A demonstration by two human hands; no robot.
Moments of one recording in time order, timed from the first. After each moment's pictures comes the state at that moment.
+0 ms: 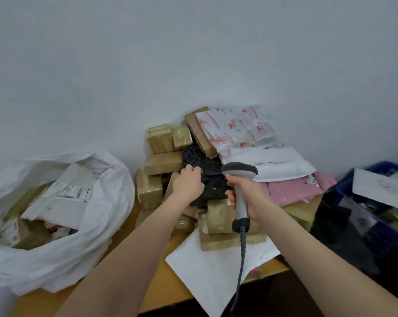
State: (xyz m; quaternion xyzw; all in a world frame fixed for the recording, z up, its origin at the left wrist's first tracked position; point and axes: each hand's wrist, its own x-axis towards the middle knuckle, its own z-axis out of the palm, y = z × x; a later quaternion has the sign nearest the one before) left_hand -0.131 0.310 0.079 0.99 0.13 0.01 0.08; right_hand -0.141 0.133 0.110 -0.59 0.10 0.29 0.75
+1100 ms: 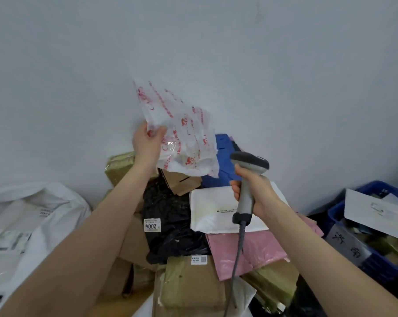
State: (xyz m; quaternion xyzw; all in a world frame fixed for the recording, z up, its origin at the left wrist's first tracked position) left_hand 0.050 0.310 0.195 0.76 0.16 0.36 0.52; right_hand 0.044 0.064 0.145 -0.54 0.09 0.21 0.81
